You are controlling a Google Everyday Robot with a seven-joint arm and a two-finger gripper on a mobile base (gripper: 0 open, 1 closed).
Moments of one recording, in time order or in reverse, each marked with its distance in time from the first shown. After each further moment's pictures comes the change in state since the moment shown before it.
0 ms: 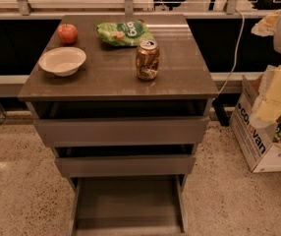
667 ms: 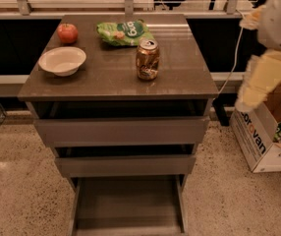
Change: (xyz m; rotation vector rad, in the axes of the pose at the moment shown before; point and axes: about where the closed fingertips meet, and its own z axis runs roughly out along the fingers) arm -0.009 -0.029 0.020 0.018 -0.029 -0.015
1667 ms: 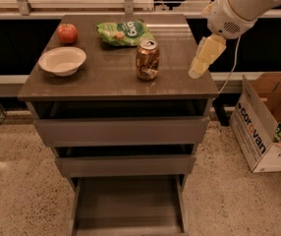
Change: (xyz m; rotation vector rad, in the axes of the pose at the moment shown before) arm -0.055 -0.115 0.106 0.058 -0.186 0.025
